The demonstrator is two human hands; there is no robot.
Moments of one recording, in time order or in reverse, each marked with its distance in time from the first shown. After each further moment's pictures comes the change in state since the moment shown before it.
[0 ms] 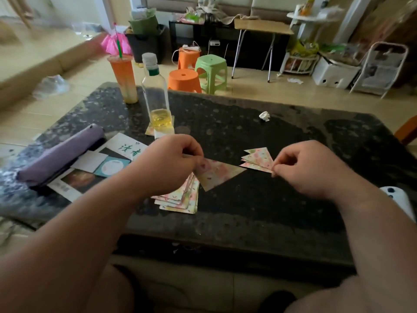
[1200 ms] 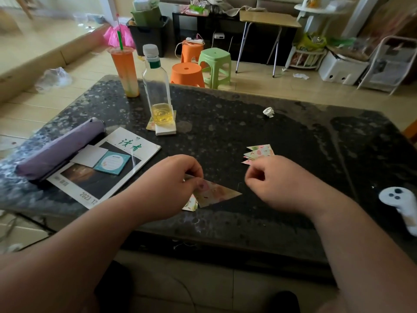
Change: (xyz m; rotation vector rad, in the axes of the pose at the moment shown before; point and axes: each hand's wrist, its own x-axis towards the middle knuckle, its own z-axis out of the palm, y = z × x) left_hand -0.018 -0.021 0.024 0.113 -0.076 0.010; right_hand 0.004 -0.021 0.035 -0.050 -0.284 -0.070
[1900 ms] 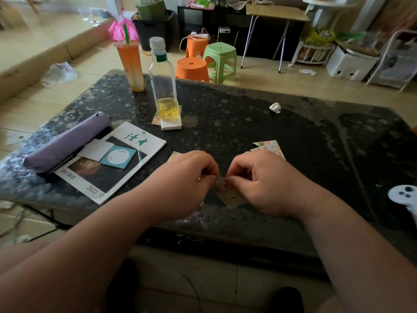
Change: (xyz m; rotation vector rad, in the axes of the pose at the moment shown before) left_hand -0.005 0.005 0.005 0.031 0.019 0.141; right_hand -0.006 -0.027 0.017 0.128 0.055 -0.298
